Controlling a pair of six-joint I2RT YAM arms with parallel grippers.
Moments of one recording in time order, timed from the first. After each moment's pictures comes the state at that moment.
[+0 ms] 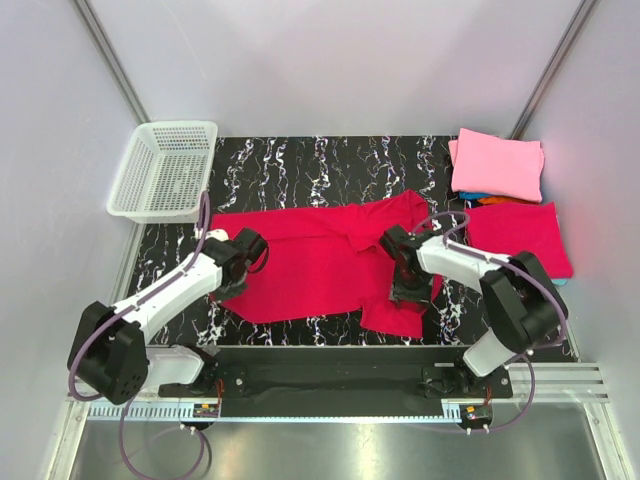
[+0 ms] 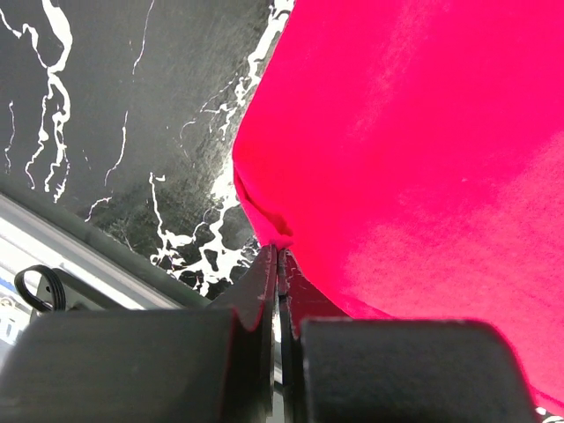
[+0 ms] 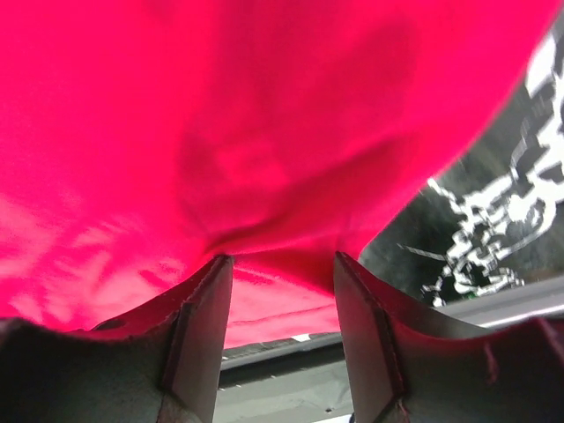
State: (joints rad) left arm -0.53 1.25 0.82 -1.05 -0.52 -0.99; right arm 0.56 1.57 0.86 -0.86 0.16 0.81
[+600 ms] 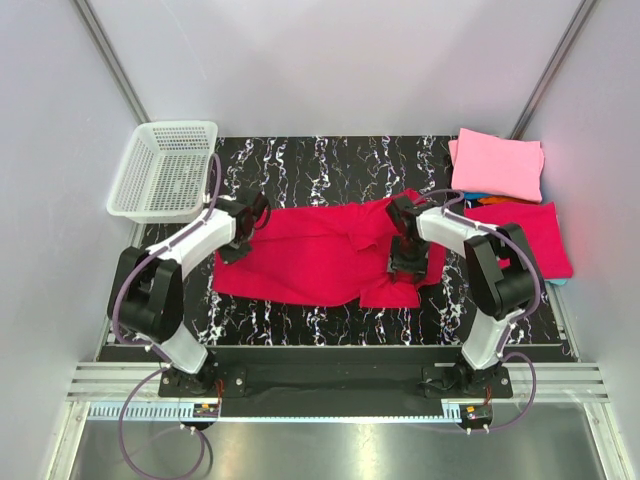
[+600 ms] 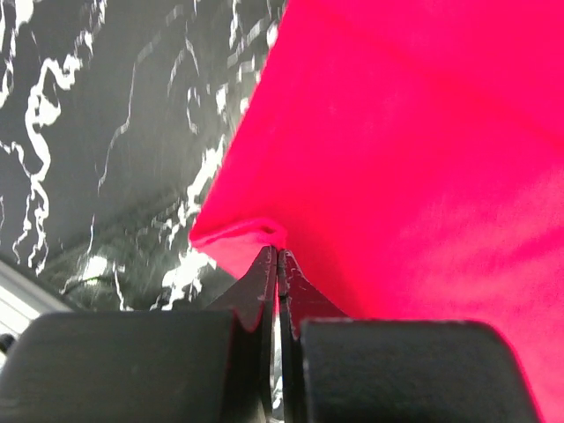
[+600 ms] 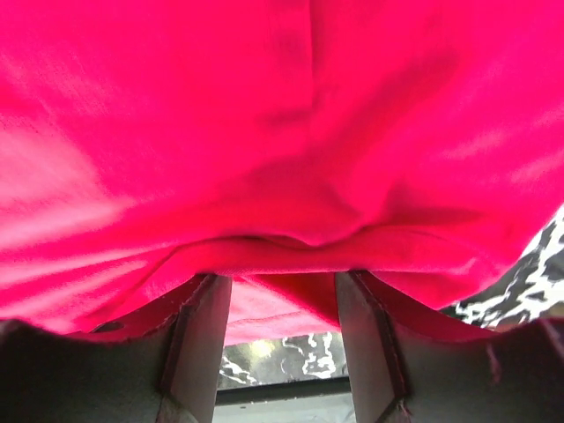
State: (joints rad) left arm -0.38 1.60 1.11 -0.96 -0.53 -0.86; right arm 0.41 1.80 1.11 -0.83 0.07 0.62
